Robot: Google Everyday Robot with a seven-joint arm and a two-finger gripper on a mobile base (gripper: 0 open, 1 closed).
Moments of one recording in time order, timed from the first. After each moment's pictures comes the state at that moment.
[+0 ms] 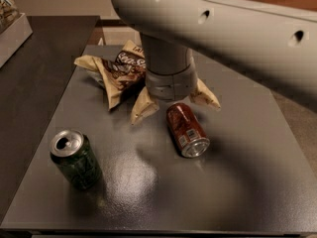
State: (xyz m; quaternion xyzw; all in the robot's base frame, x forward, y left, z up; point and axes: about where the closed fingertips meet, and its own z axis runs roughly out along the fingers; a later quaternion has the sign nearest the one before) arm 0.459 -0.043 0.867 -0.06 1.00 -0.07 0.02
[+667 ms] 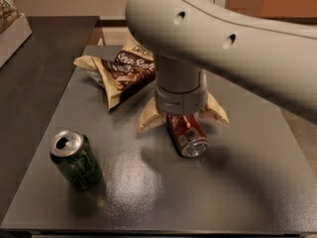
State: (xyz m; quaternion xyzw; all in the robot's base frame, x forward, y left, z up) arm 0.438 -0.057 0.856 -0.01 1.00 -0.05 0.04
